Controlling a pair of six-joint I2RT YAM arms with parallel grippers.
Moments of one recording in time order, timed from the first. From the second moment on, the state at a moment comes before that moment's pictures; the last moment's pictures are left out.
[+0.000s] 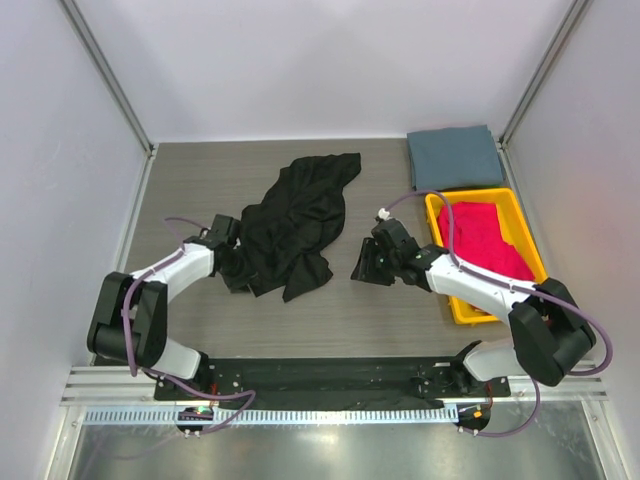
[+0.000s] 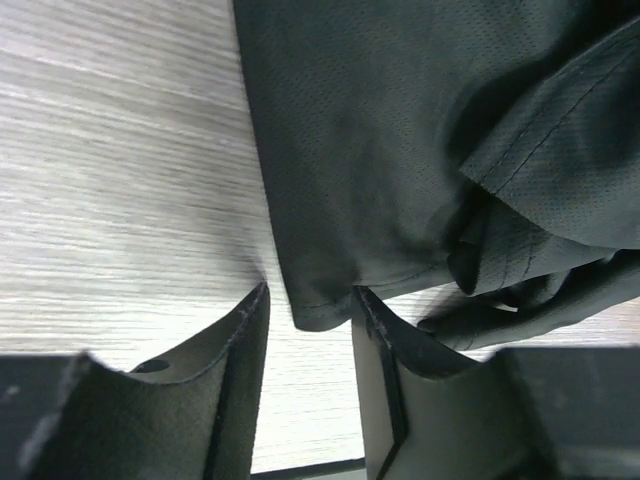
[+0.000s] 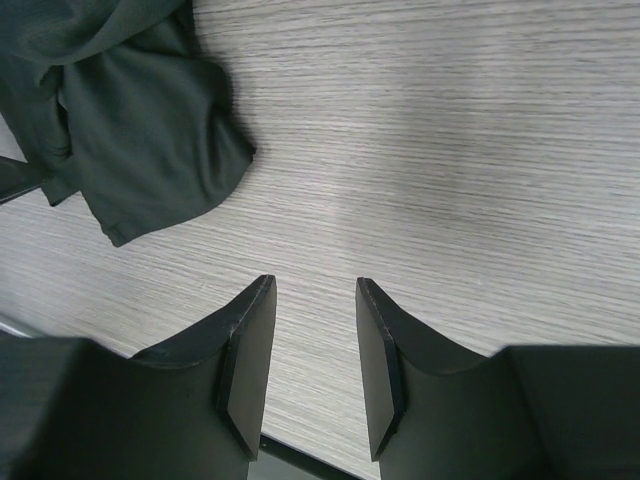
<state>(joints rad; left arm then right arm) -0.25 1.47 0.76 -0.52 0.12 -0.69 0.65 1.37 0.77 -0.30 -0.03 0.76</state>
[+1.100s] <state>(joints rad) -0.27 1.41 0.79 -0.51 0.28 -0.64 0.75 1.82 1.02 -0.12 0.10 0.98</state>
